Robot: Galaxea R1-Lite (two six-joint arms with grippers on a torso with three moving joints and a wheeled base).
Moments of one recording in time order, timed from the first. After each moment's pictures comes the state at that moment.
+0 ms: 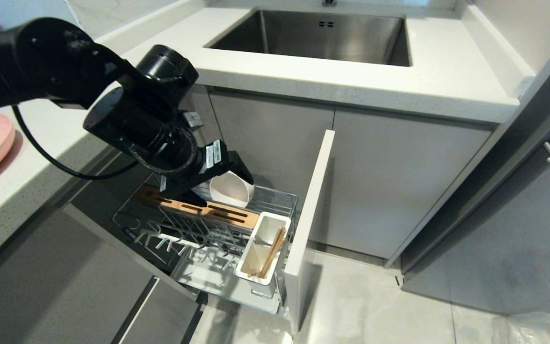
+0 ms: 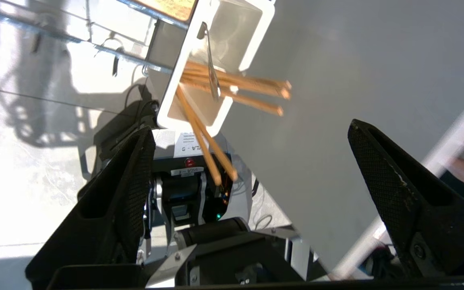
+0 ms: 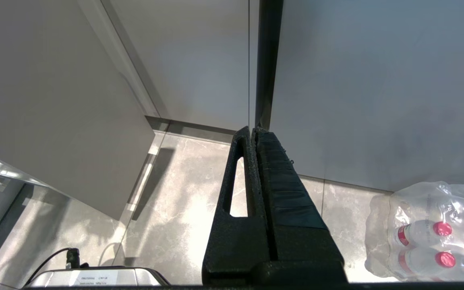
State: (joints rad) left arm -0.45 1.86 -1.96 1.01 -0.11 -0.58; right arm 0.00 0.00 0.00 0.00 -0.02 0.05
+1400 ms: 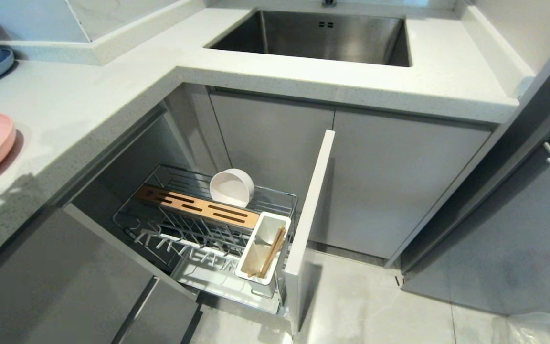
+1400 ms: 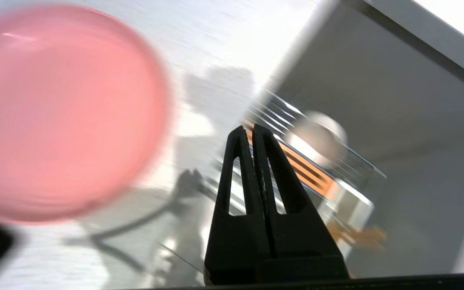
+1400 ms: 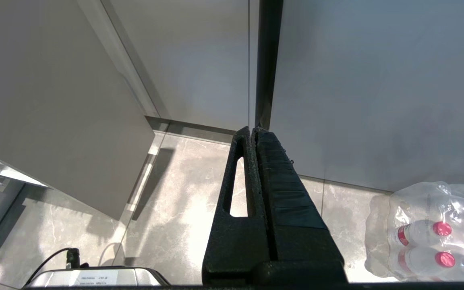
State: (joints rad) left arm -0.17 1.31 -1.96 0.95 0.40 -0.31; right arm 0.00 0.00 0.00 0.00 -0.02 0.05
